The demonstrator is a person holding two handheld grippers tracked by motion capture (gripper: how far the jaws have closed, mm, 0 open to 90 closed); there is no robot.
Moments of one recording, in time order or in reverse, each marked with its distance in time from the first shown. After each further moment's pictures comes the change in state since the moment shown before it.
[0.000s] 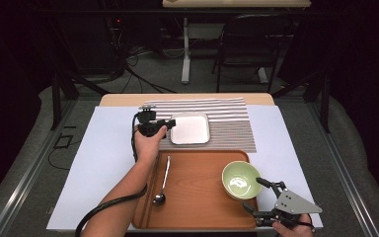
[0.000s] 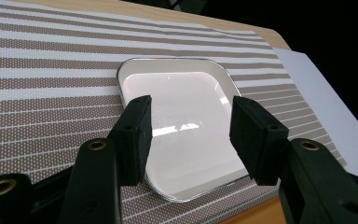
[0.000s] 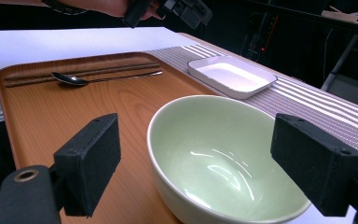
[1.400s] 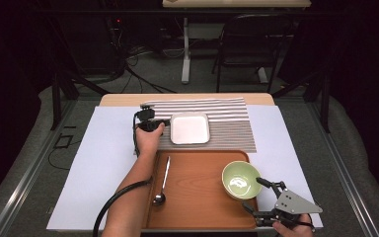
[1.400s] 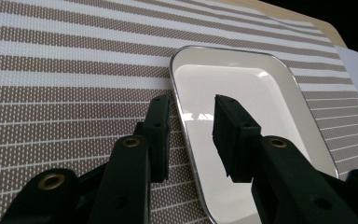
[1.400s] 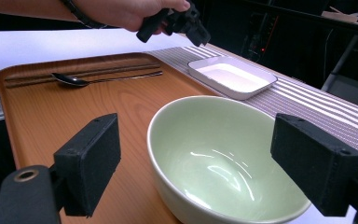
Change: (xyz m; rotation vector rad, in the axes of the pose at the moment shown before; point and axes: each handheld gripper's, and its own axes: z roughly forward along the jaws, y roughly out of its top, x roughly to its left) left arm 0.034 0.003 0.040 0.083 0.094 -0.093; right arm 0.000 0.000 0.000 -0.002 0.001 0.002
